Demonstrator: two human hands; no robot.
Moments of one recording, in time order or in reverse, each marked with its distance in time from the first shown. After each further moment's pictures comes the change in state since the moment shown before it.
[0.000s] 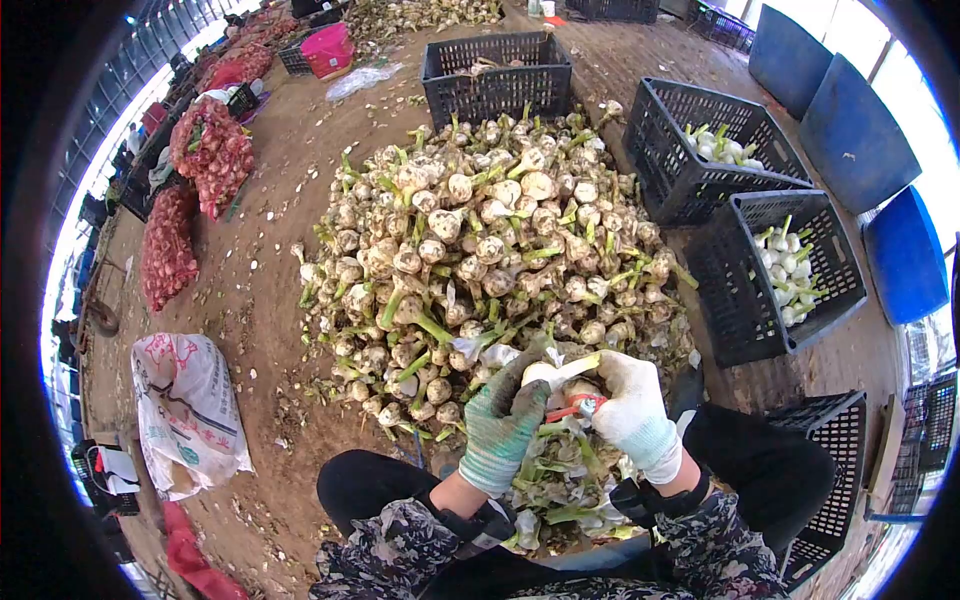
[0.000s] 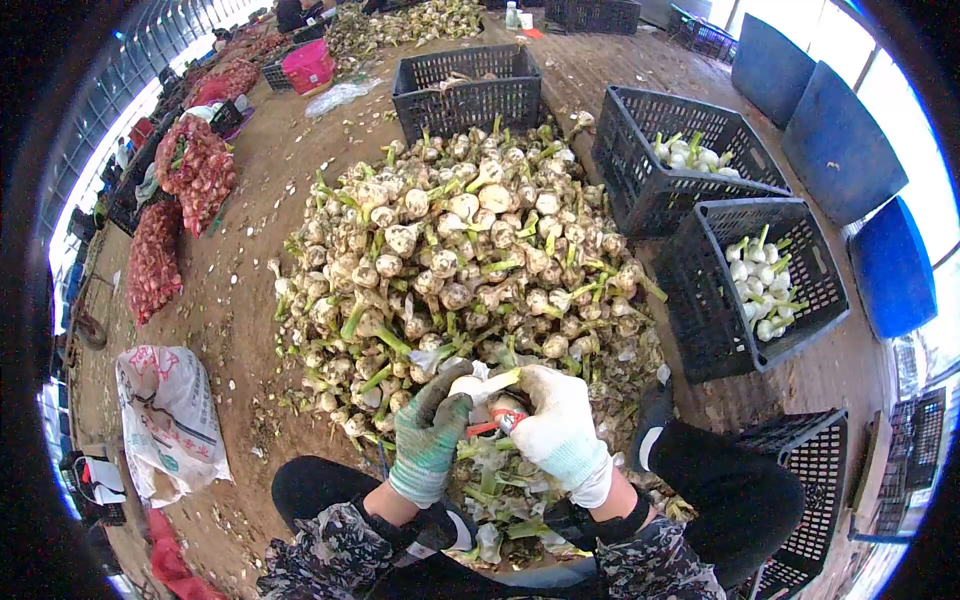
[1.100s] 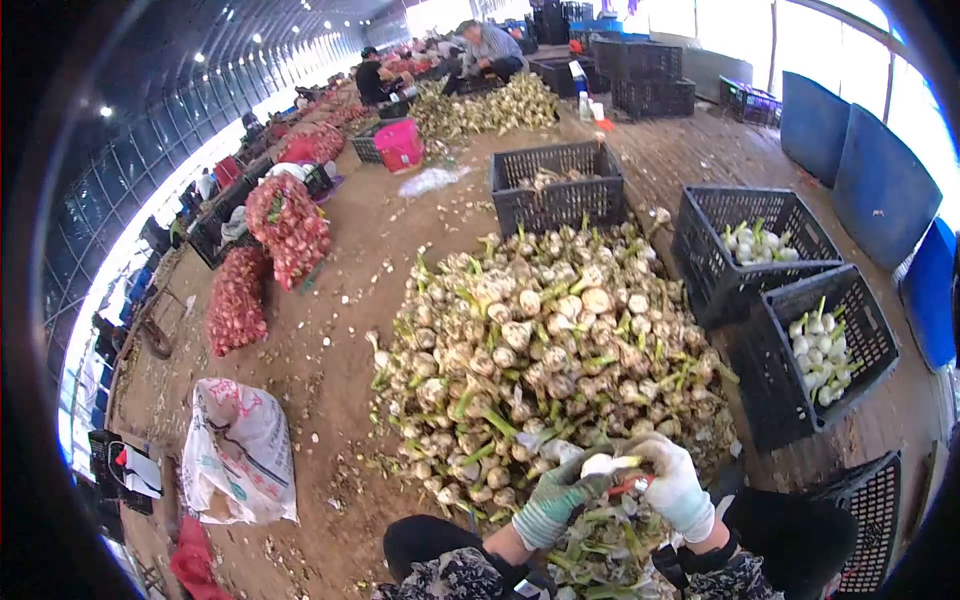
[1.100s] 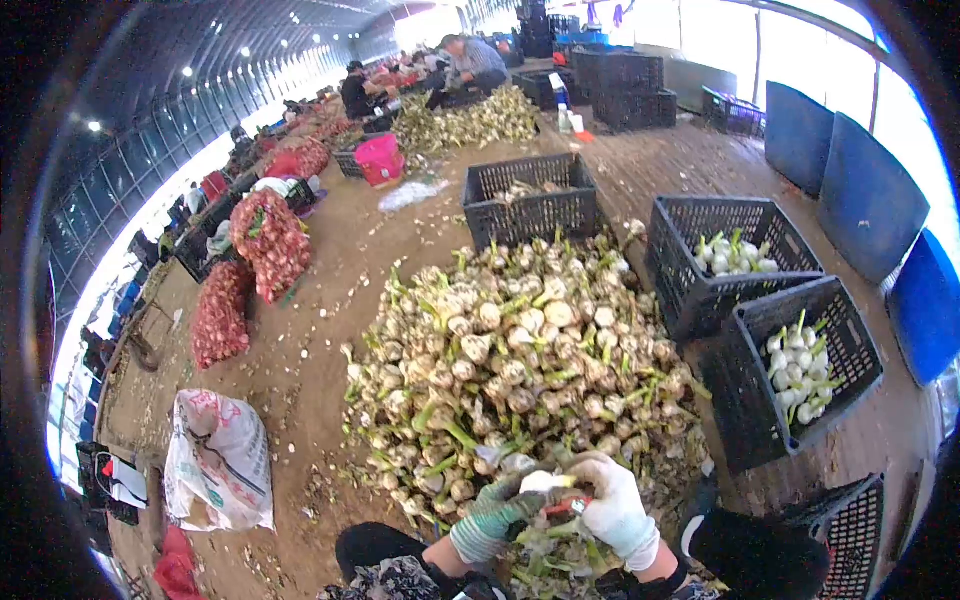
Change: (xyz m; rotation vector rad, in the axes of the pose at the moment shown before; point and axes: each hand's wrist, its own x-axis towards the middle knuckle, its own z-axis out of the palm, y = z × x) left_hand 0.007 0.010 -0.011 -0.206 -0.341 -0.341; right_hand 0.004 0.010 -0.014 0.005 0.002 -0.291
